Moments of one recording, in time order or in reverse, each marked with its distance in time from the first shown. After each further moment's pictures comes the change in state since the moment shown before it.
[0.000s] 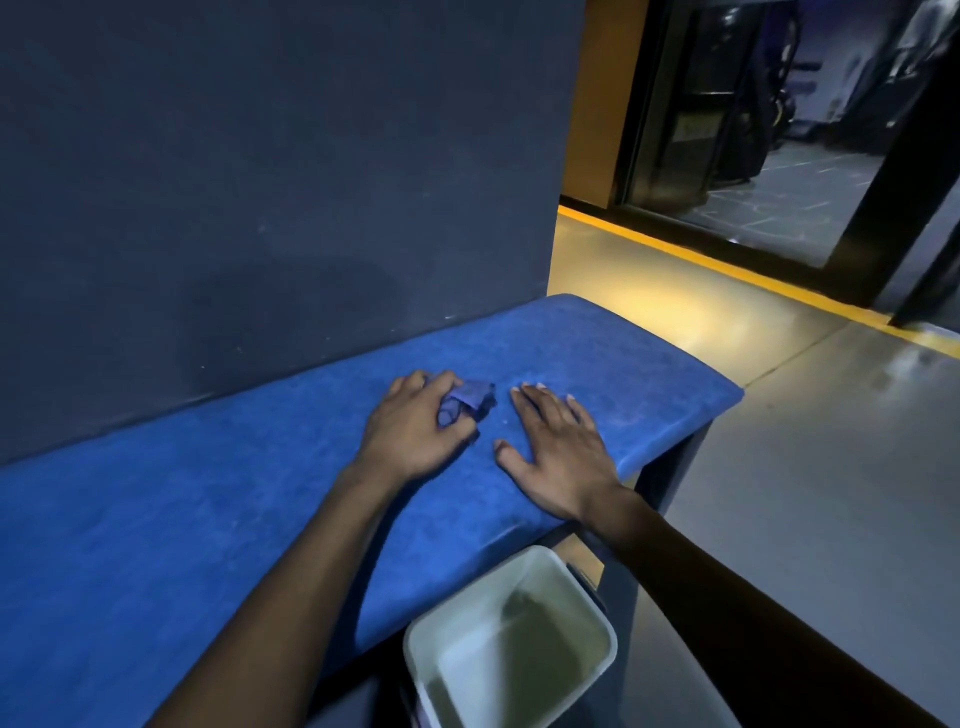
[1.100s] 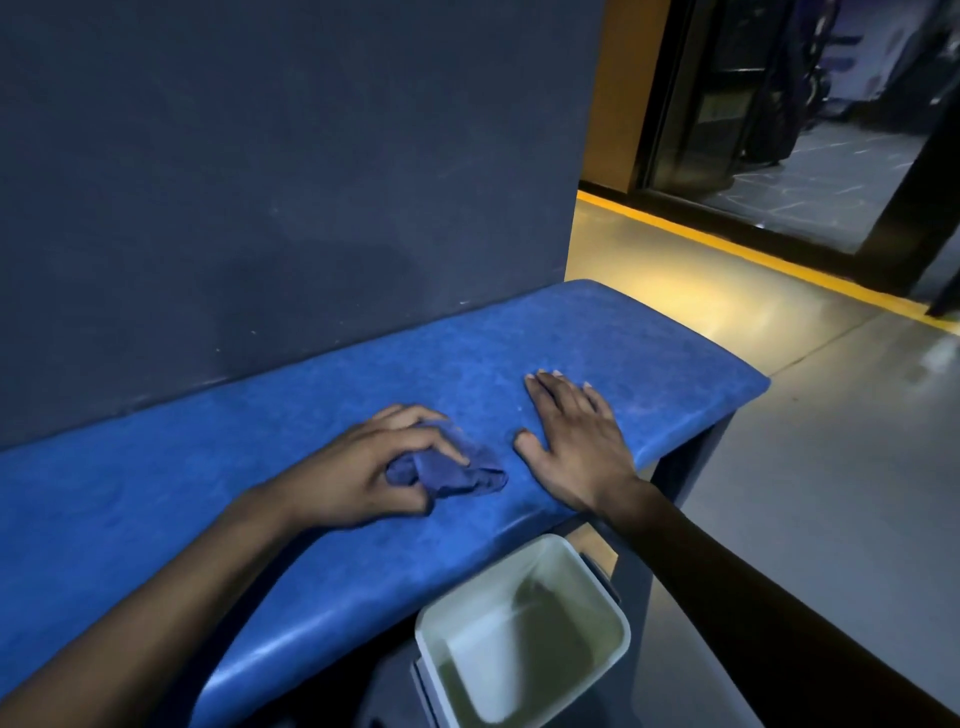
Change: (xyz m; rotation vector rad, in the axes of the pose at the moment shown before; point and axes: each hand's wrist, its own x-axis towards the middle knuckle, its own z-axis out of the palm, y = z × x) left_hand -0.046 -0.058 -0.049 -0.097 -0.319 0.529; right_hand 0.000 -0.001 -0.001 -0.004 0.003 -0.003
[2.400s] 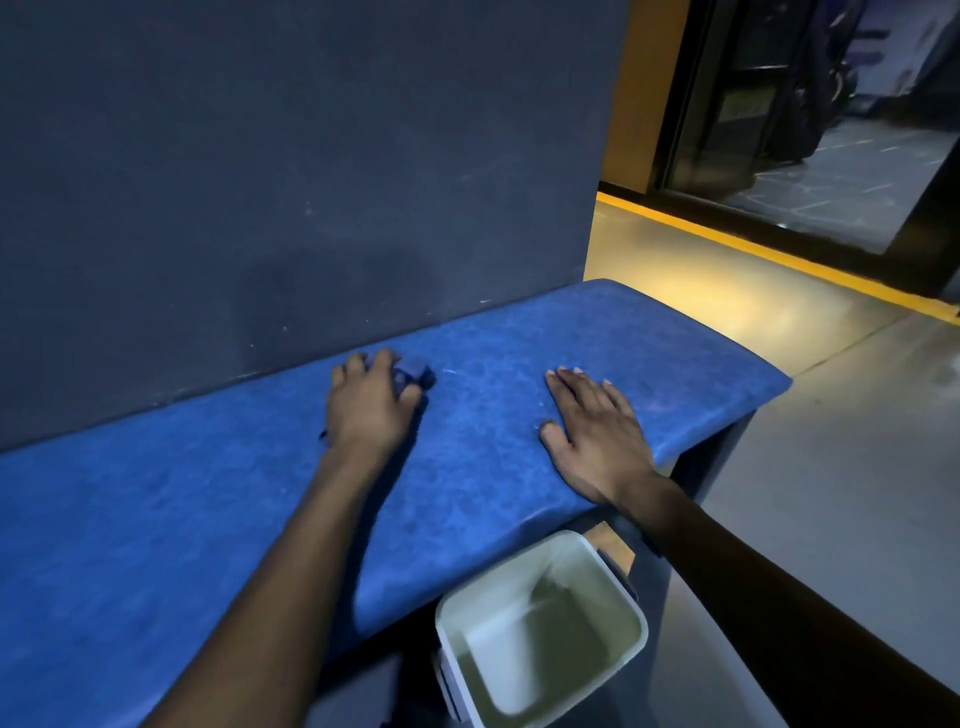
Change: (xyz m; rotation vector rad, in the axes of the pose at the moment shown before) left_hand 0.036 -0.008 0.002 0.183 0.474 -0.867; right_hand 0.000 0.001 0.002 -0.013 -0.011 0.001
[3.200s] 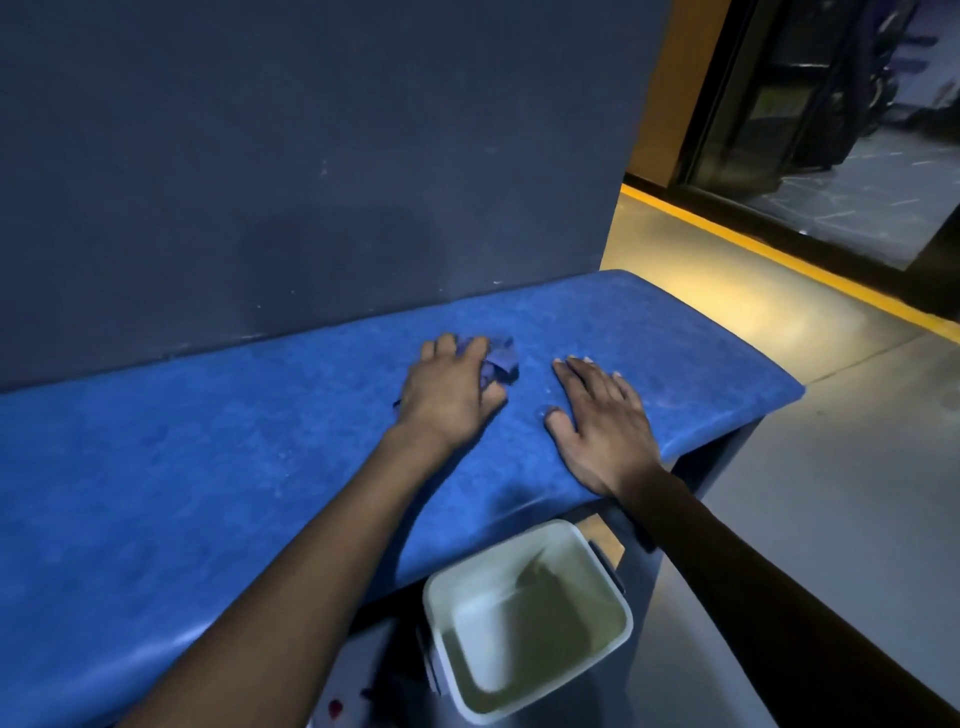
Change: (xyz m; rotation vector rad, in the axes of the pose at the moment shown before) left_hand -0.024 0.060 0.023 0.054 -0.089 0.229; right_hand -0.001 0.002 -0.002 0.006 0.023 -0.008
